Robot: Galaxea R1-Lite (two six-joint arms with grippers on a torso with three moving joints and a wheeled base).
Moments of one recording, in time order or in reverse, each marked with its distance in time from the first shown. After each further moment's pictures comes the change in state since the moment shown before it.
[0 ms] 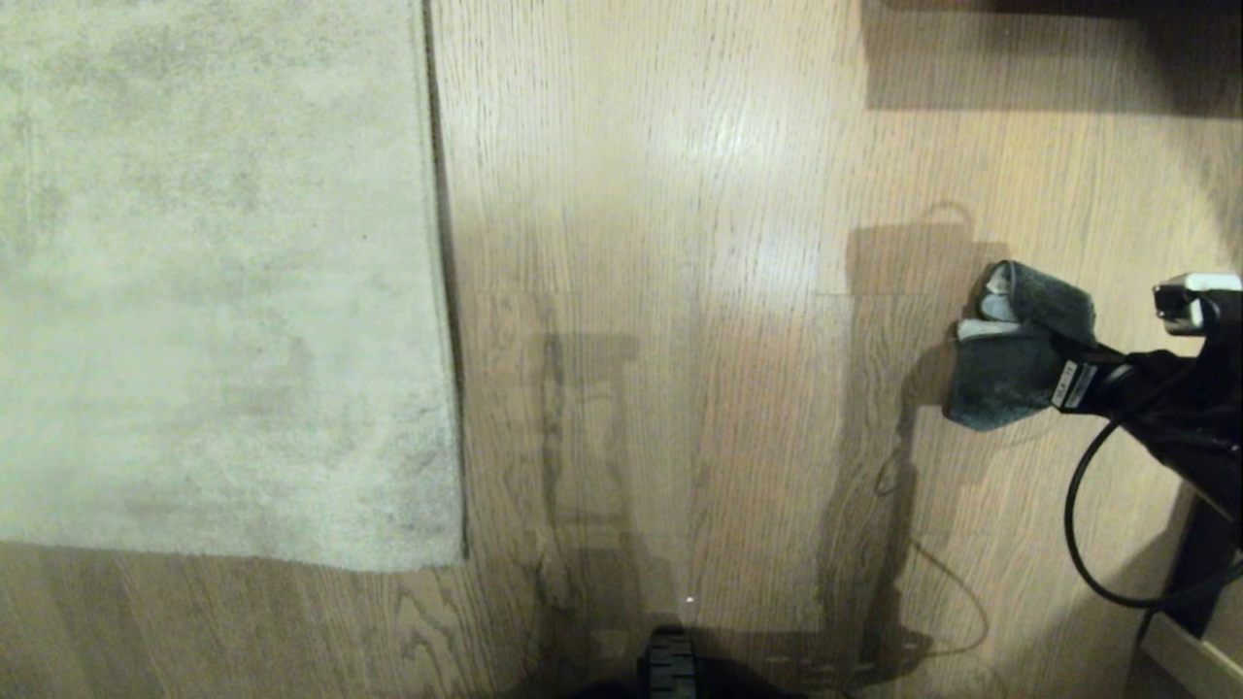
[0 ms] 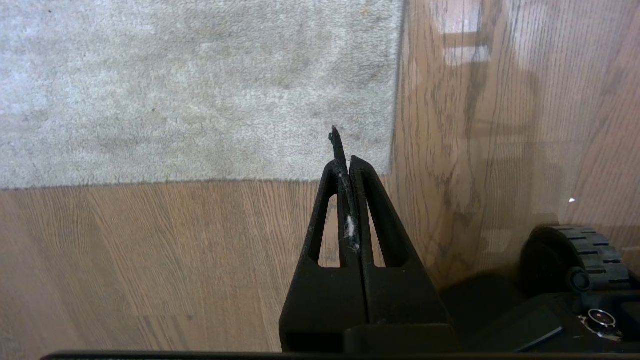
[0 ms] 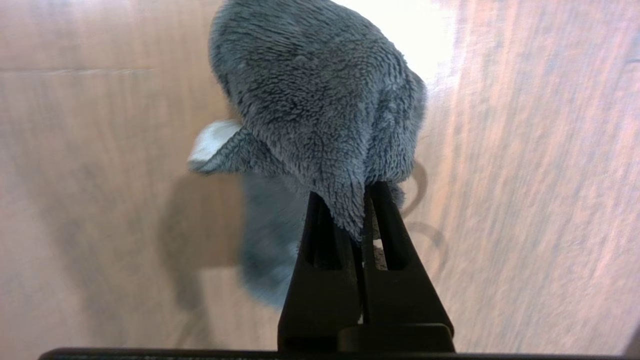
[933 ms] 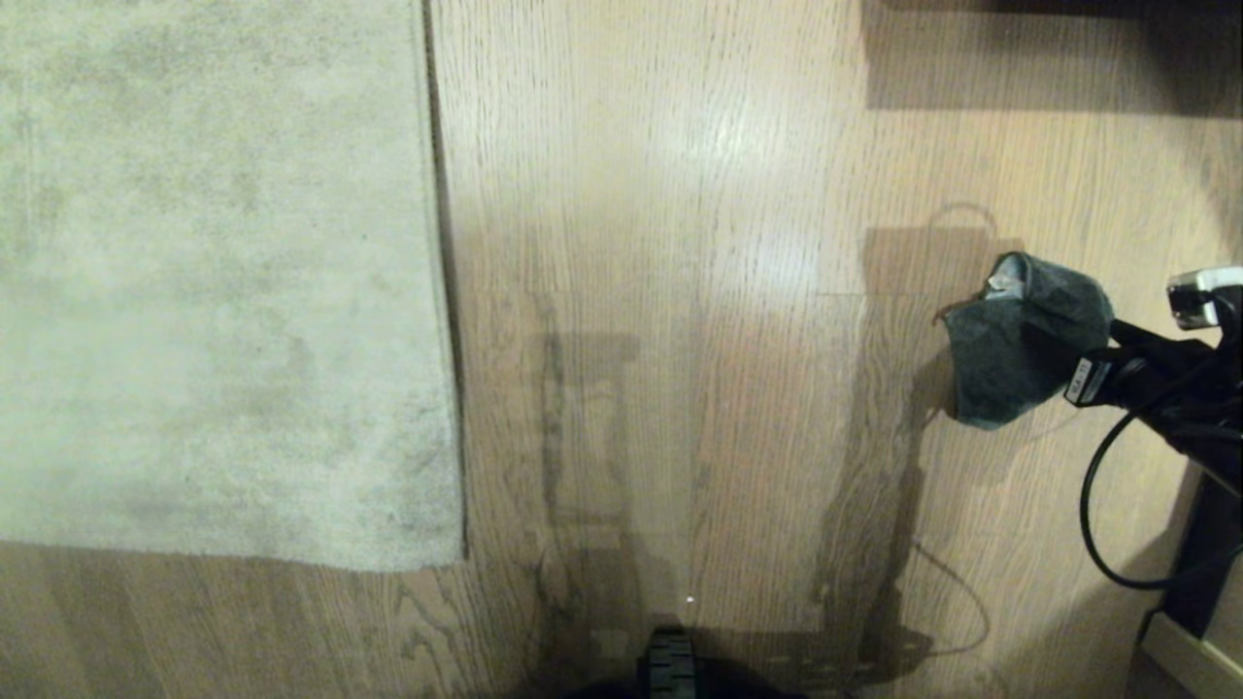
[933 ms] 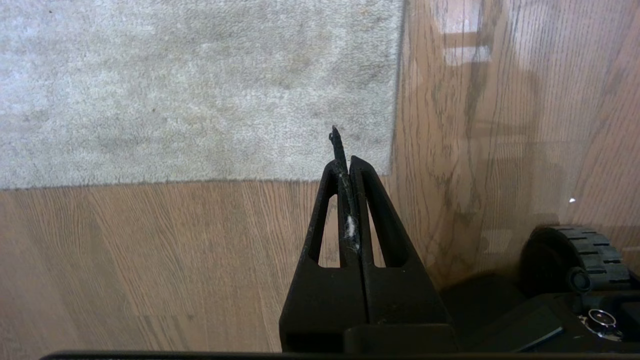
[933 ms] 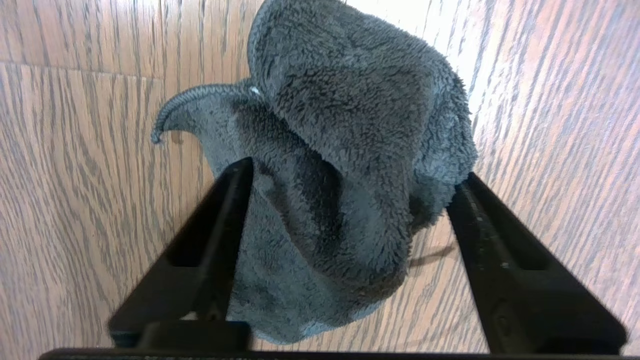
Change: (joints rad) left arm 0.000 0.000 0.000 0.000 0.000 0.000; right arm -0.108 0.069 -0.038 -0.101 0.244 -0.057
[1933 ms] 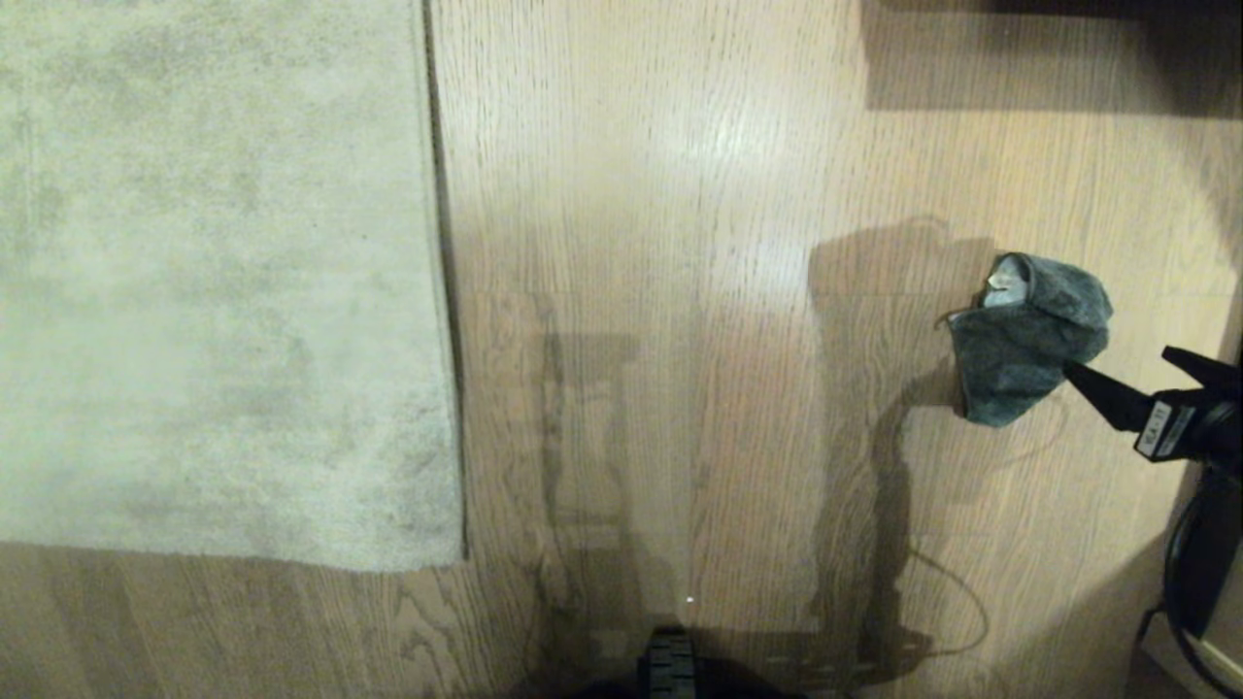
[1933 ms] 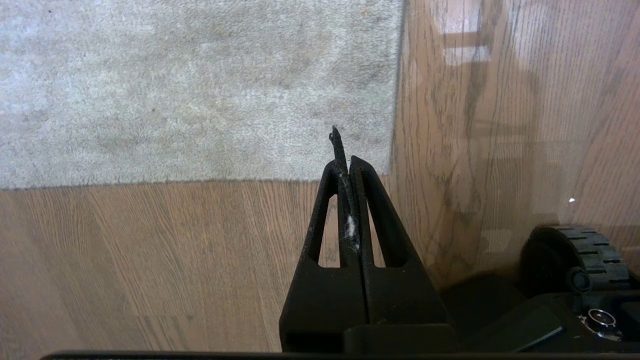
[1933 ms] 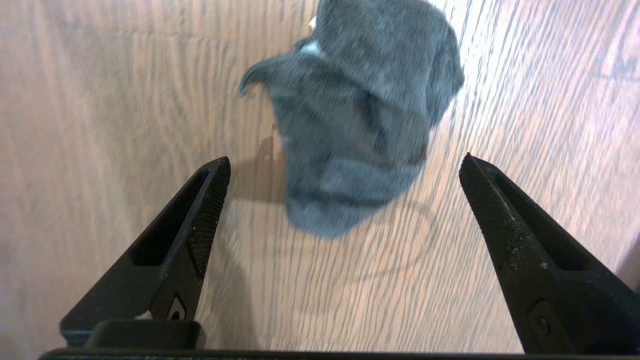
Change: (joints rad) left arm 0.000 0.000 0.000 0.000 0.000 0.000; right arm -0.001 -0.346 0.209 0.214 -0.004 -0.005
